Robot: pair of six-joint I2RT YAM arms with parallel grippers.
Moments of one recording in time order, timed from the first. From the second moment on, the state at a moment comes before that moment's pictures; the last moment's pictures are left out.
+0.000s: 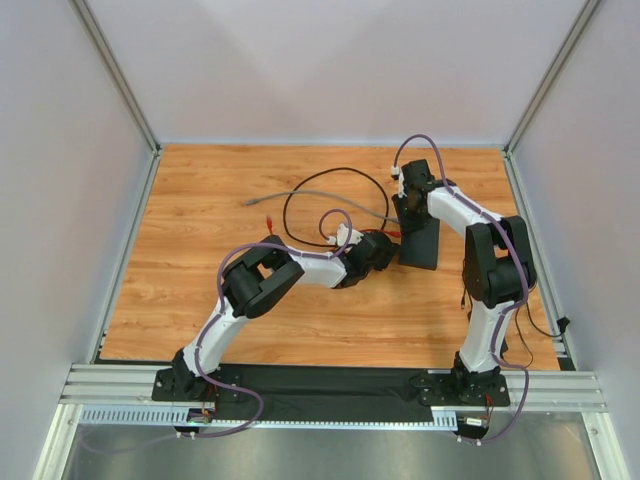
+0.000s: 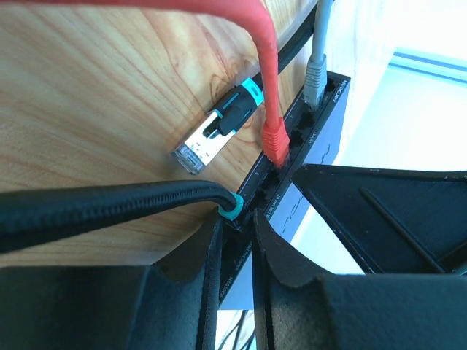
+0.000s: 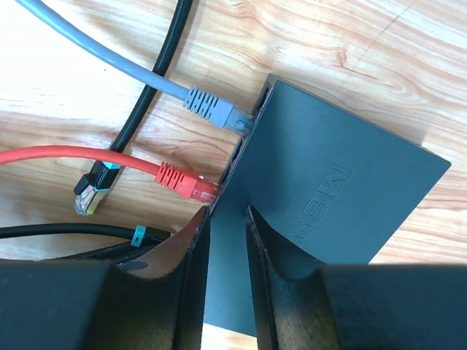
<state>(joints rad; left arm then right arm) -0.98 2.29 1.42 0.27 -0.39 -1.78 0.23 1.94 1.40 -0.60 0.03 0.00</state>
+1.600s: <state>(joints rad) -0.97 2.27 1.28 0.54 -0.51 -1.38 0.30 2.01 1.61 -0.86 0.15 0.29</state>
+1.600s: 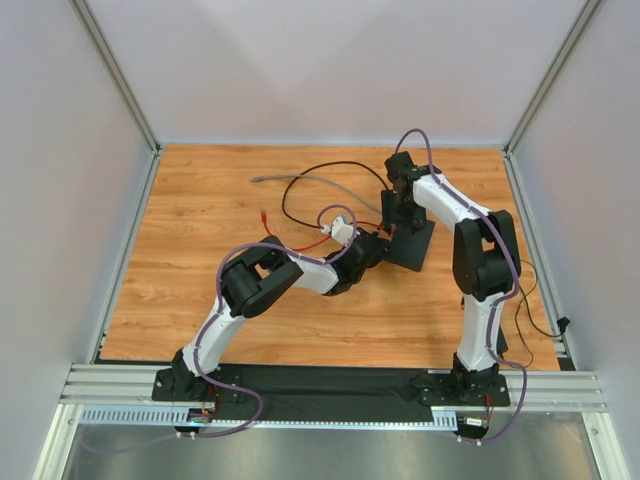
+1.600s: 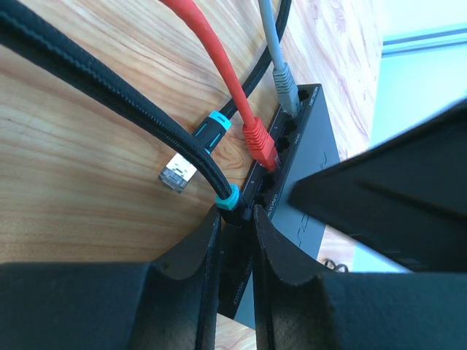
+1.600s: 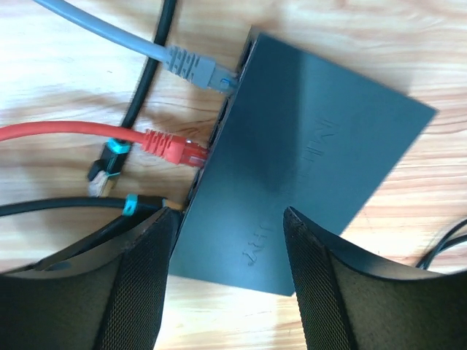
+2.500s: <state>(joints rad) -0.96 2.27 1.26 0.58 -0.53 -1.42 0.33 2.00 1.46 -0.74 0.32 0.25</state>
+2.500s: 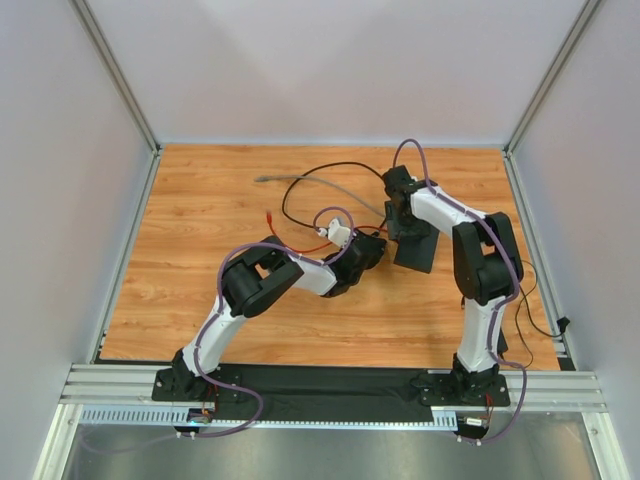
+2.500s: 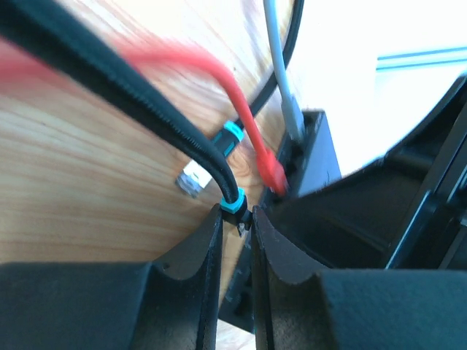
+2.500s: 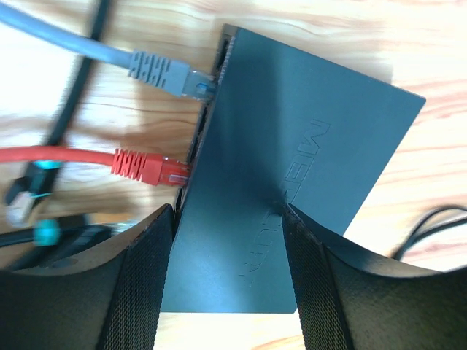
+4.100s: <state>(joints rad) -0.64 1.41 0.73 0.25 -0.54 -1.07 0.19 1.92 1.38 -0.70 0.16 0.25</state>
